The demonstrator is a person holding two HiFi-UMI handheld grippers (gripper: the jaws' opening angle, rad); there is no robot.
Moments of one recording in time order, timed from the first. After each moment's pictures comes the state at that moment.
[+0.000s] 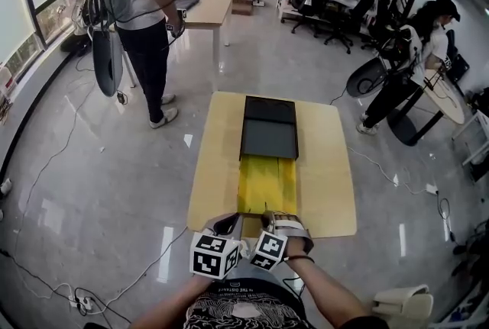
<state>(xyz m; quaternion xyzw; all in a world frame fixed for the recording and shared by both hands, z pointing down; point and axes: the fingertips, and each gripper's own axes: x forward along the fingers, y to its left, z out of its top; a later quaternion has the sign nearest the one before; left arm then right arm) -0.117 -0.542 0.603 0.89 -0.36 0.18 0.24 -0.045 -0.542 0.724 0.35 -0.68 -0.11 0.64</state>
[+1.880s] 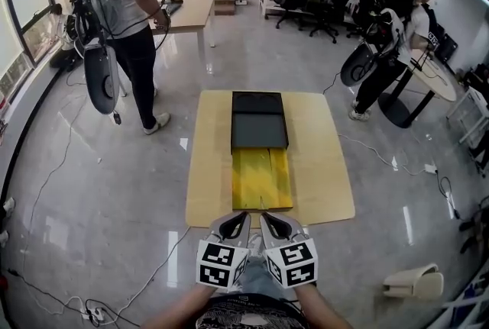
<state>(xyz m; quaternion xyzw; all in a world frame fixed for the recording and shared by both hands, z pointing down) -0.032 -0.359 0.563 0.92 -0.33 0.16 0.16 0.002 -0.345 0.571 0.59 -0.77 0.18 0.16</state>
